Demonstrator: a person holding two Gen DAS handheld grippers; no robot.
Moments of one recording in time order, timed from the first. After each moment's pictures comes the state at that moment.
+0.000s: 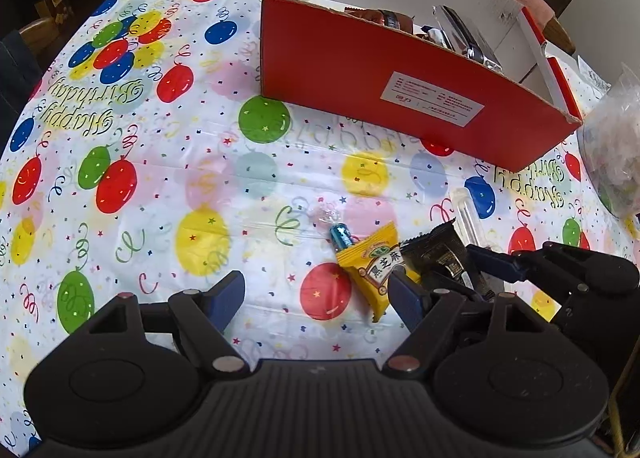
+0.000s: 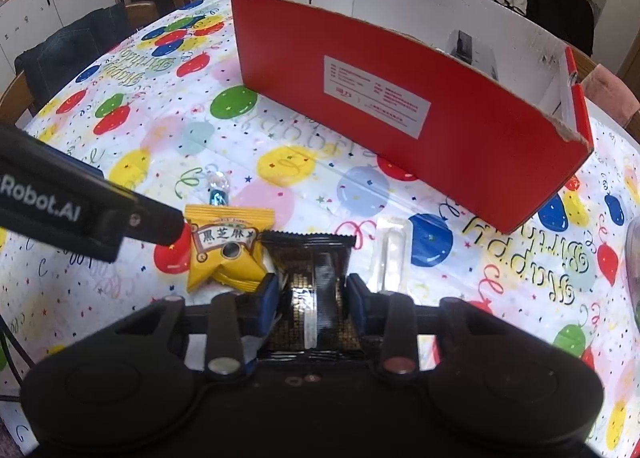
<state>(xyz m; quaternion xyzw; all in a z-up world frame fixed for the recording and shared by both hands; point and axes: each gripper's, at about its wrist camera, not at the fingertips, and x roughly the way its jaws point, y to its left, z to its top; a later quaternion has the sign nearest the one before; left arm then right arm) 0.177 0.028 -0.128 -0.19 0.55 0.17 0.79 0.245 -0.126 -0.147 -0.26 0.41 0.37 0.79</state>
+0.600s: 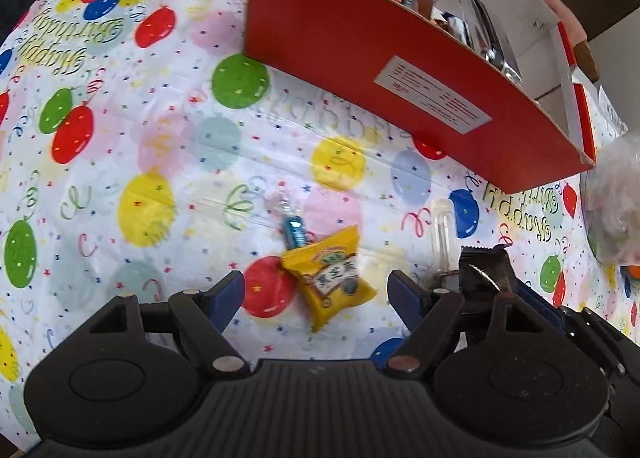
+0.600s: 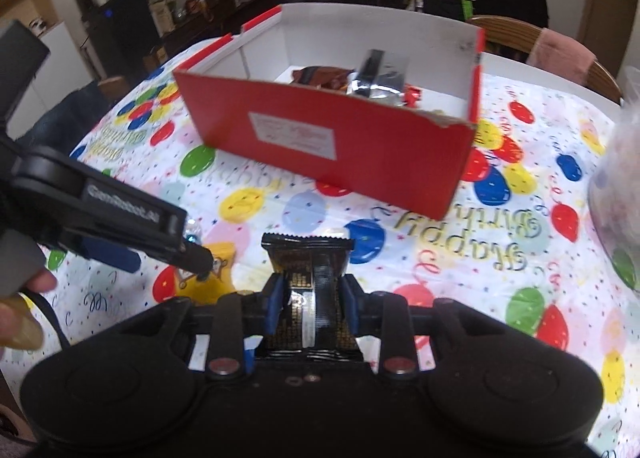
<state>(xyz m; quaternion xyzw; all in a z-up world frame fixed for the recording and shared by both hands) 0.211 0.022 -0.149 -0.29 0.58 0.18 0.74 0.264 -0.184 -0.108 -0.14 0.41 0.35 0.83</state>
